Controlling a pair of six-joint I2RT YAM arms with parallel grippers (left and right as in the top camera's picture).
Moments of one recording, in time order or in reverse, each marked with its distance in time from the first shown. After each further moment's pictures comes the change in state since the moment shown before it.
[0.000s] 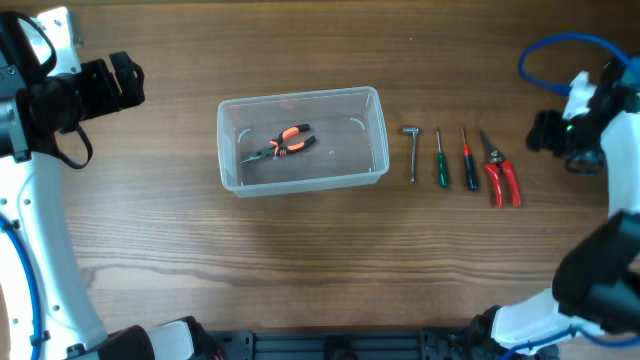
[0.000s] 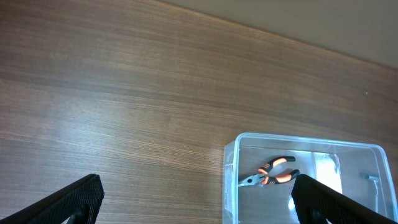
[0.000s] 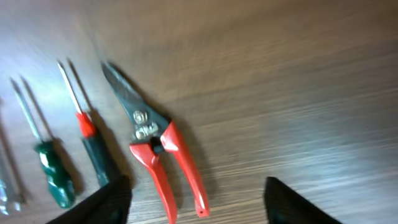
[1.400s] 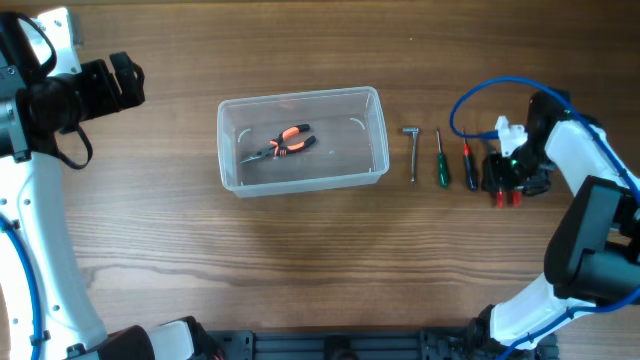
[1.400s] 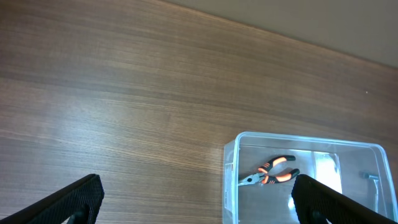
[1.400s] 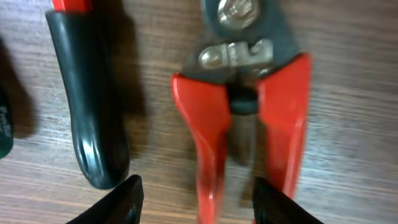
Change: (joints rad) left arm 0.000 0.000 0.000 -0.004 0.000 0.000; right arm 0.141 0.077 -0.228 0.077 0.053 -0.219
